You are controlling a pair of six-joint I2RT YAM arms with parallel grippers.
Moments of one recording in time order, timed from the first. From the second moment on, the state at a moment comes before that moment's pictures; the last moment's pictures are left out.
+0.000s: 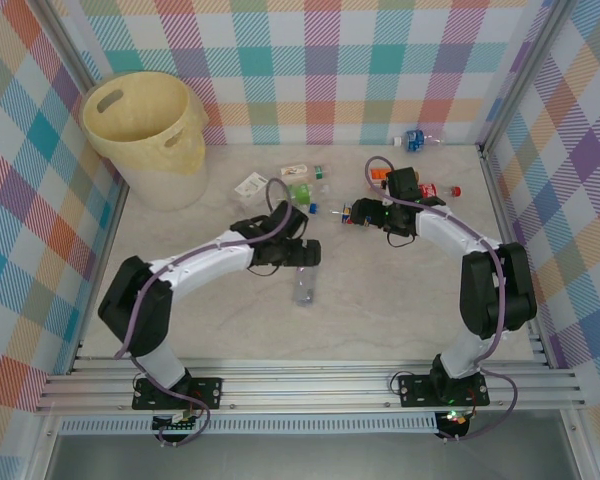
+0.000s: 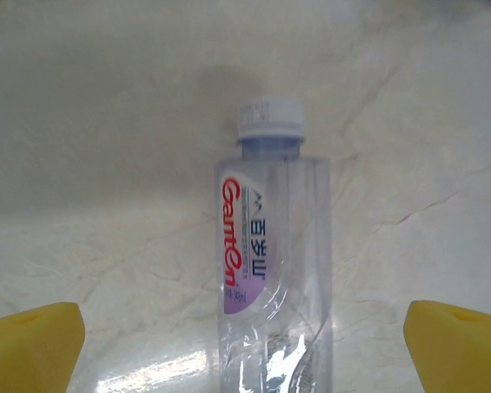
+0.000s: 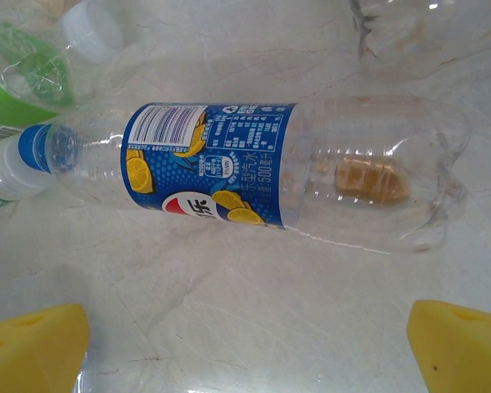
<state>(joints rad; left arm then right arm) -0.75 1.69 1.22 -0.60 -0.08 -0.63 0.28 1.69 1.17 -0.44 -0.13 0.44</state>
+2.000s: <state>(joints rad) -0.76 1.89 1.21 -0.57 -0.19 -0.57 0.28 1.19 0.79 0.02 -0.30 0.46</state>
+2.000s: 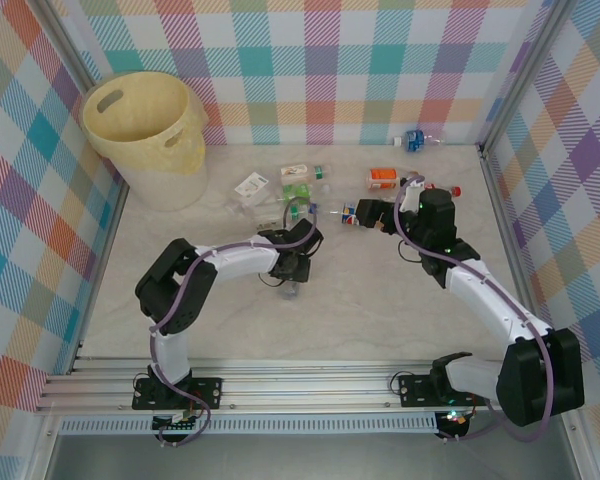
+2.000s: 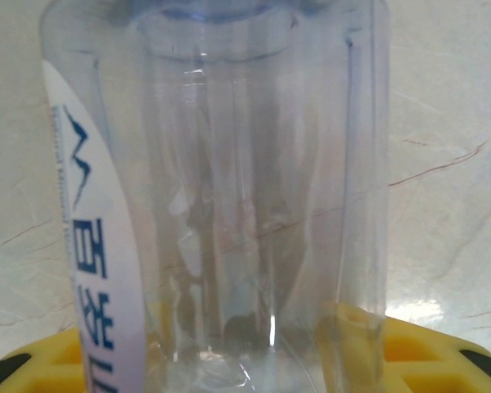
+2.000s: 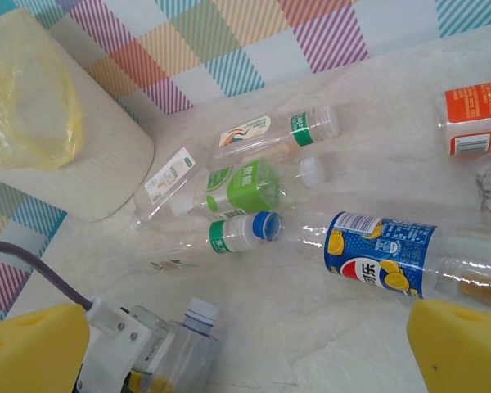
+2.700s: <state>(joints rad) -0.61 1.65 1.24 -0.55 -0.17 -0.52 0.31 1.16 0.77 0.13 -0.39 0.45</state>
